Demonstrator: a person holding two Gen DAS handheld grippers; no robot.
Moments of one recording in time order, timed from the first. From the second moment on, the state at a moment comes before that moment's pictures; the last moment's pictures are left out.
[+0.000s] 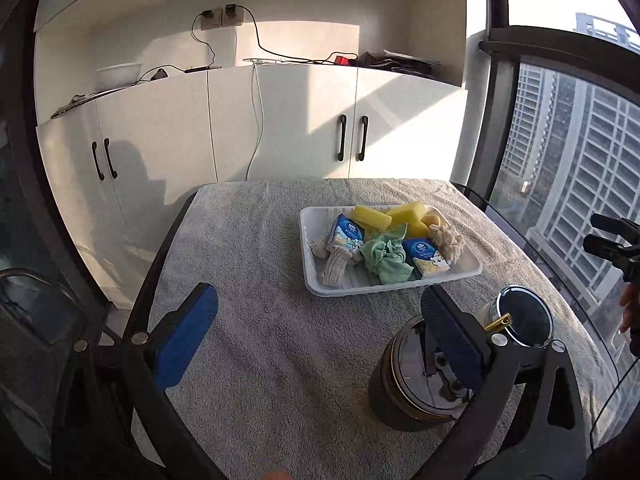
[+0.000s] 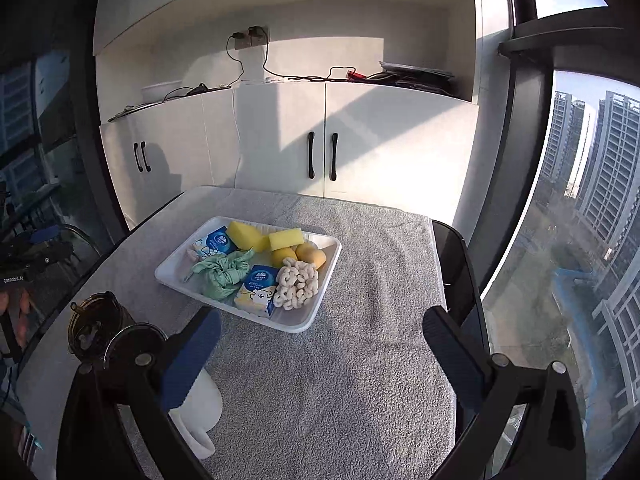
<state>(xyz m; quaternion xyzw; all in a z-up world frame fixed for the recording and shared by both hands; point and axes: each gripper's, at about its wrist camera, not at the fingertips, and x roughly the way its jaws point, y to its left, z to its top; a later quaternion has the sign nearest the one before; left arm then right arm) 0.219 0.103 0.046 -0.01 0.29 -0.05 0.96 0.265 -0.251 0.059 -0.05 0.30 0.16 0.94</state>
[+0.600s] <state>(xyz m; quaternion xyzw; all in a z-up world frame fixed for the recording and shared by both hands) 0.108 0.051 -0.003 -0.06 0.35 0.02 0.94 0.102 -0.206 -0.029 0.04 0.29 0.09 0.95</state>
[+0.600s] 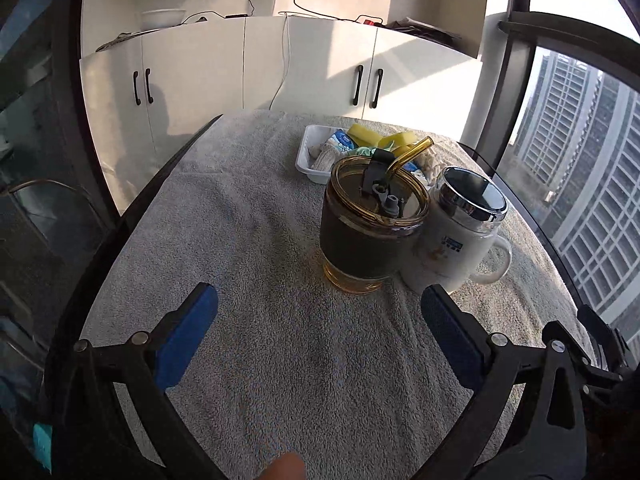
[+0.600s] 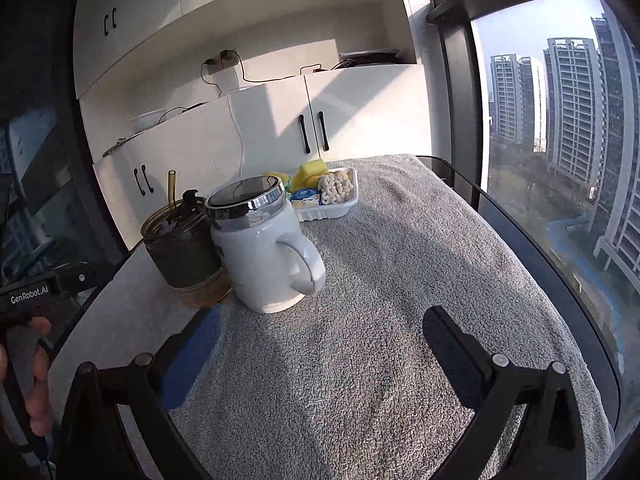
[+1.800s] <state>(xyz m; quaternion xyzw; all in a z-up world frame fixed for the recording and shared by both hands) 0.126 0.028 0.028 -0.02 0.30 0.07 0.95 0.147 -0.169 0.015 -0.01 0.32 0.01 0.95</state>
